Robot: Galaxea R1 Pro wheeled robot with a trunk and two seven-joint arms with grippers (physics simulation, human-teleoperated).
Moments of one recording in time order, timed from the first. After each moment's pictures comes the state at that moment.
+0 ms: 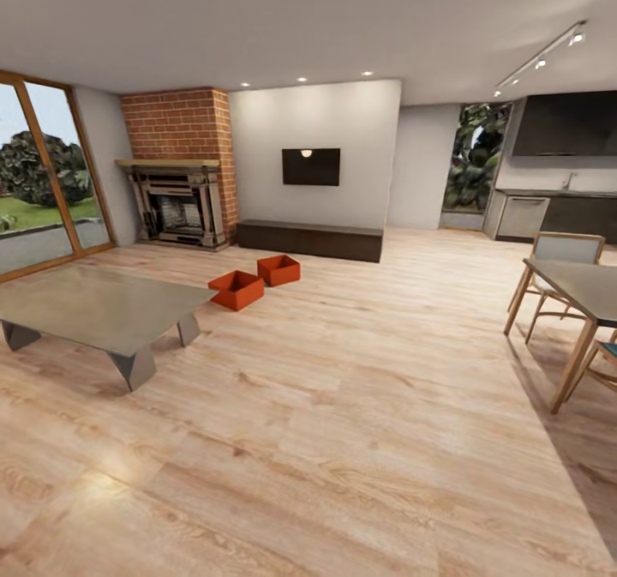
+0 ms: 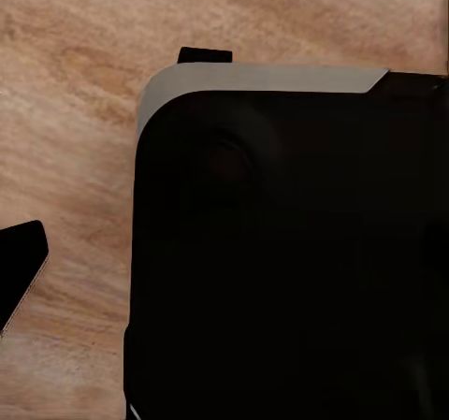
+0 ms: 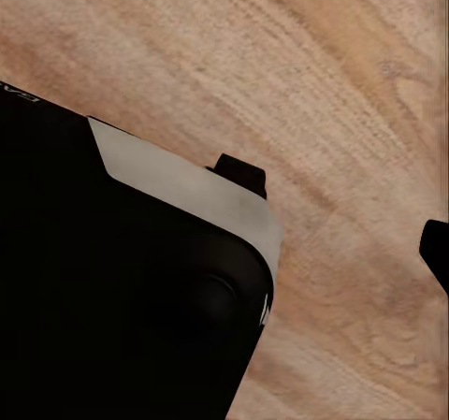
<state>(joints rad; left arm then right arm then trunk) 0.00 0.00 0.01 -0.12 0.08 -0.01 0.00 -0.16 0.02 0.48 0.02 -0.09 -0.10 0.00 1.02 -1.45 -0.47</state>
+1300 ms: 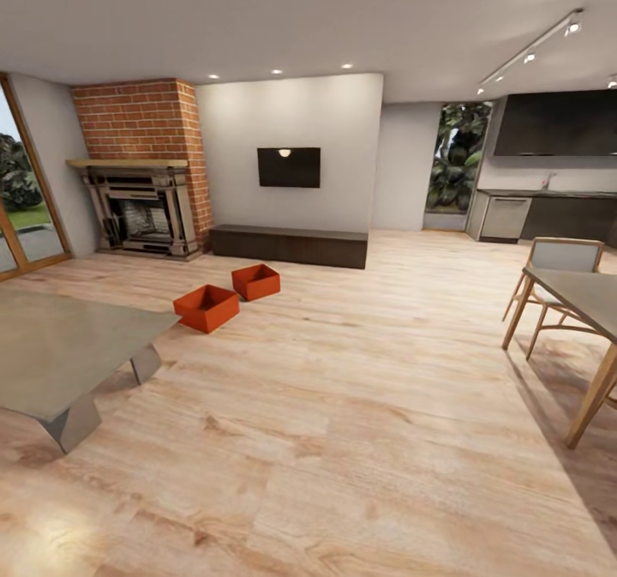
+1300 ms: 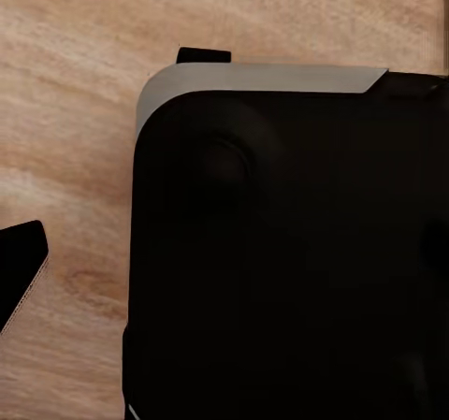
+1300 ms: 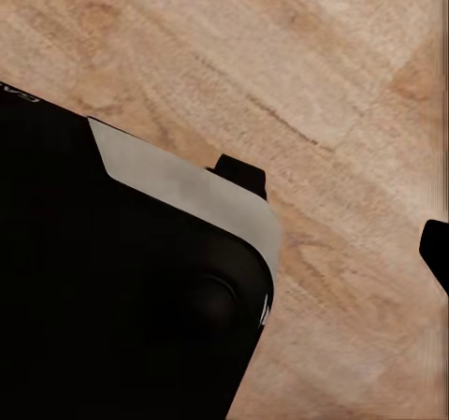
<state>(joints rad) 0.00 0.00 0.01 -0.12 0.08 -0.01 0.00 -0.16 0.02 0.48 0.02 -0.09 -0.10 0.00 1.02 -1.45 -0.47</state>
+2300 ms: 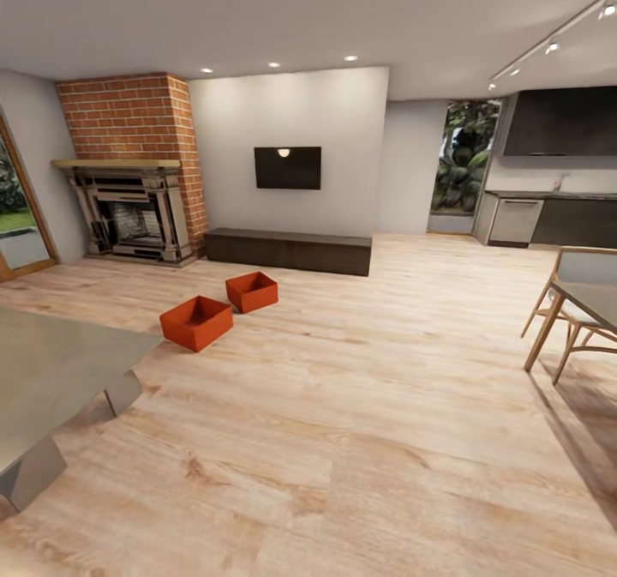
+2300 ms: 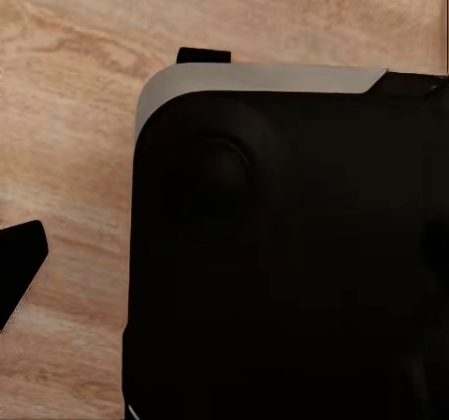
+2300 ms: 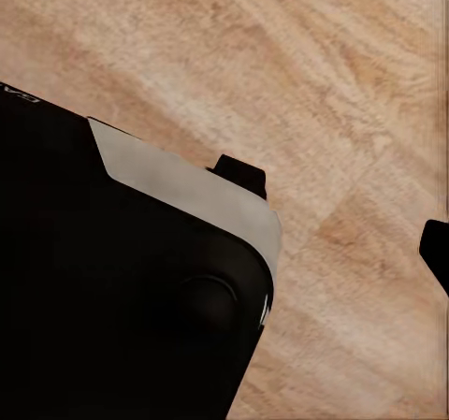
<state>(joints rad) 0.00 0.00 0.01 -0.12 0.08 -0.01 0.00 -0.16 0.02 0.48 0.02 -0.09 -0.11 0.00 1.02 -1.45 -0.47</state>
